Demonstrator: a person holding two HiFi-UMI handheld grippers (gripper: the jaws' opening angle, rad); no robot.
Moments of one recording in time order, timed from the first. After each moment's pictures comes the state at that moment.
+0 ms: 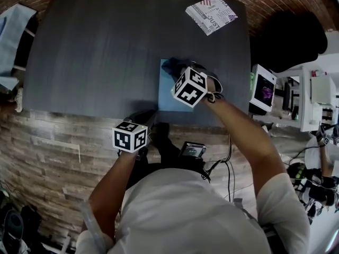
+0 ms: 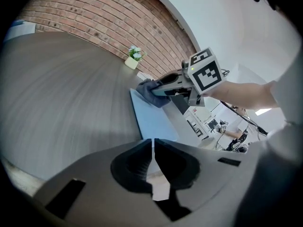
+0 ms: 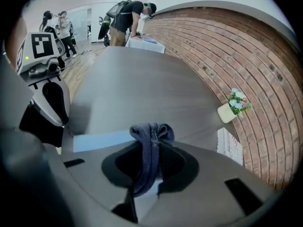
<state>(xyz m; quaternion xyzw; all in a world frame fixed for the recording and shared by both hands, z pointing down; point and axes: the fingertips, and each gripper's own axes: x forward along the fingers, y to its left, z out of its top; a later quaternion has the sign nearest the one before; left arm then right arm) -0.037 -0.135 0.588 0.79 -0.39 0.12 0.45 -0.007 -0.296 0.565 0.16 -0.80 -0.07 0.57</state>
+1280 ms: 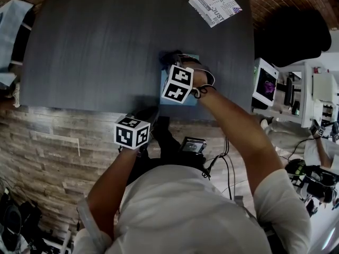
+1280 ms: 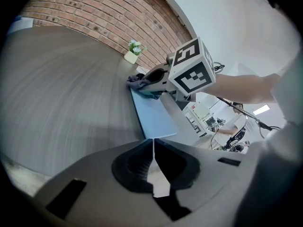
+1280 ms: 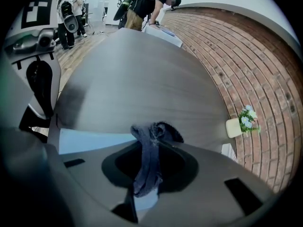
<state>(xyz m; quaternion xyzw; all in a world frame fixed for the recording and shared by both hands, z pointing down) -0.030 -0.124 0.599 0.79 -0.37 0.13 0.47 -0.033 -0.290 0.605 0.12 -0.76 -0.16 0.62</state>
